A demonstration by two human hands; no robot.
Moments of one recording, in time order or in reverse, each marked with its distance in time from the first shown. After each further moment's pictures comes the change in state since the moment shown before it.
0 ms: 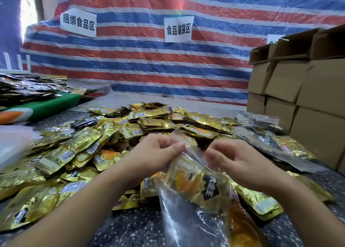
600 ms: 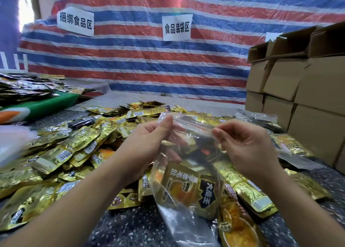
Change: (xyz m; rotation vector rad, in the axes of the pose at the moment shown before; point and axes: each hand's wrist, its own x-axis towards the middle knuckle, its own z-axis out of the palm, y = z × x) left_hand 0.000 0.010 -0.006 -0.356 -0.009 0.114; right_hand 0.005 0.000 0.005 0.160 0.496 -0.200
